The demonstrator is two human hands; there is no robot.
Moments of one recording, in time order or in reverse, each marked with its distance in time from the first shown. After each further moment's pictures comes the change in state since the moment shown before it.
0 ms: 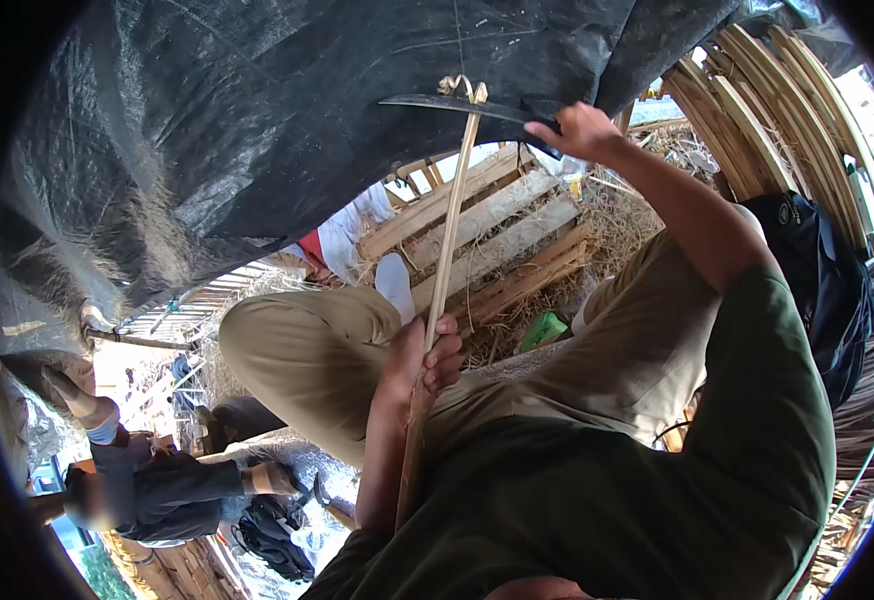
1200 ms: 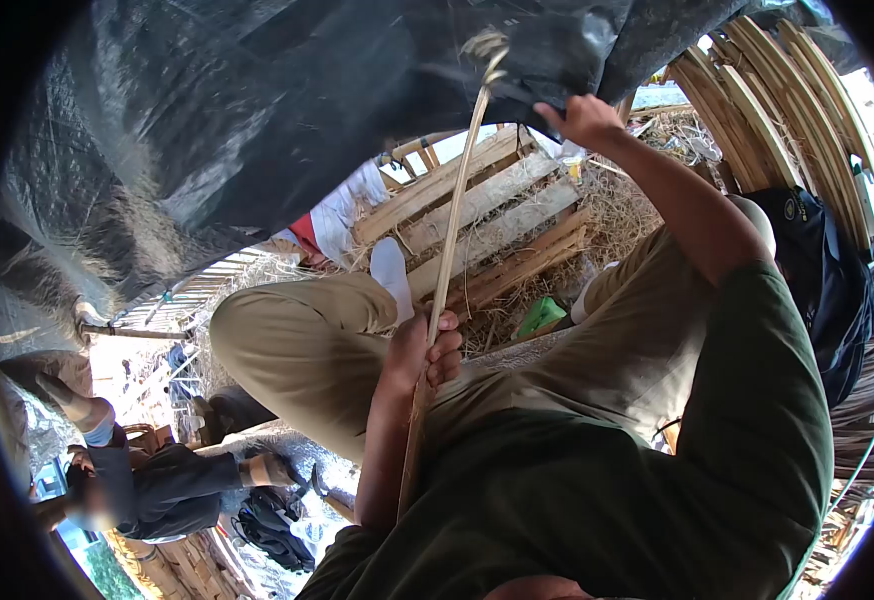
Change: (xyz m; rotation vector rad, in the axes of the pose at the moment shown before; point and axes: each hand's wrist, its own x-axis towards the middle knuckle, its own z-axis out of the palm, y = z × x) left_hand 0.015 -0.003 -0.012 0.019 0.074 -0.070; right_hand 0.010 0.009 0.033 -0.005 -0.100 0.148
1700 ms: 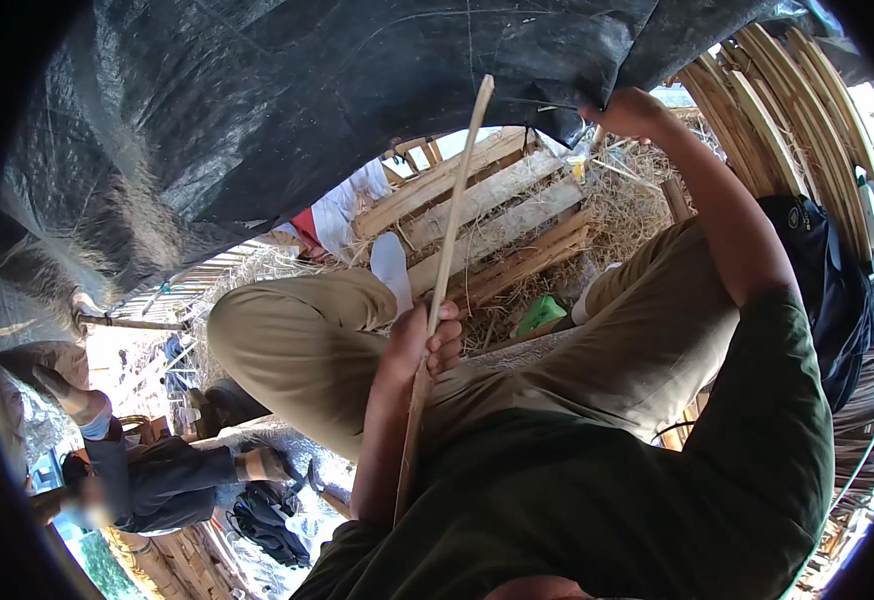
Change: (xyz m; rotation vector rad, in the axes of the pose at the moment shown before) left_hand 0.013 0.006 -0.012 0.054 -0.022 0.034; right_hand -0.006 0.031 -0.055 -0.037 -0.281 0.109
